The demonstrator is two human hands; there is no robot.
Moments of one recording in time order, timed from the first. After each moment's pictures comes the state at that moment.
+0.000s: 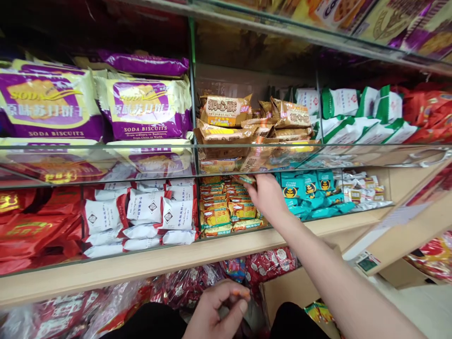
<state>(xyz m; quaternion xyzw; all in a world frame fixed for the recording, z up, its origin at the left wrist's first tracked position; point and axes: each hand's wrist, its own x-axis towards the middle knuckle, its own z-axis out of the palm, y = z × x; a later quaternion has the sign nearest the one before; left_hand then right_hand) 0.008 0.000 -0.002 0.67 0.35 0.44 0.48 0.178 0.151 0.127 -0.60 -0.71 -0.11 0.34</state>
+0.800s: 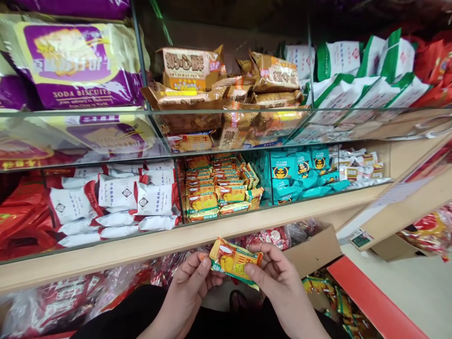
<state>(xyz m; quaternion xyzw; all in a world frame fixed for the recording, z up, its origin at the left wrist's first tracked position) 0.006 0.002 0.019 0.29 0.32 0.50 0.75 0.175 -0.024 0.024 -0.48 -0.37 0.55 0.58</state>
